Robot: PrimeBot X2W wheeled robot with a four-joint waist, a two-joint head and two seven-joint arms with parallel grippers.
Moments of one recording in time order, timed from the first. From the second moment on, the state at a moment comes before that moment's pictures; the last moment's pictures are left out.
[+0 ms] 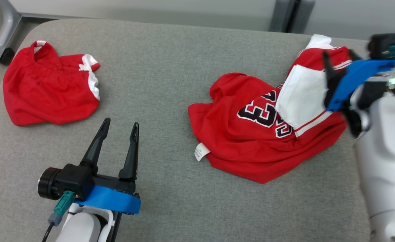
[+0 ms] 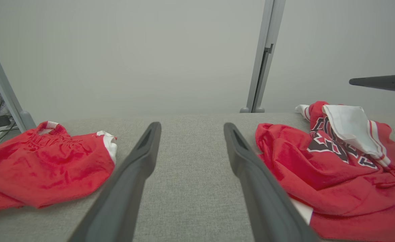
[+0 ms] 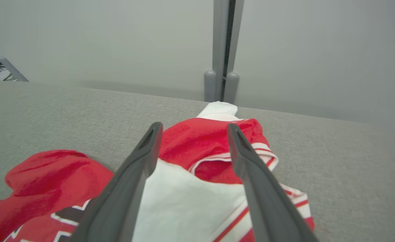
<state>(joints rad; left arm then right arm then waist) -0.20 0.24 -0.33 0.12 -0.33 -0.01 -0.24 -0.88 -0.14 -0.14 0.81 0.04 0.13 0.18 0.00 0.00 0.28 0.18</state>
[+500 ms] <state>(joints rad) -0.19 0.26 -0.32 0.11 -0.34 0.00 -0.24 -0.53 -0.07 0.25 0.48 0.02 0.13 0.22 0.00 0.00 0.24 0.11</state>
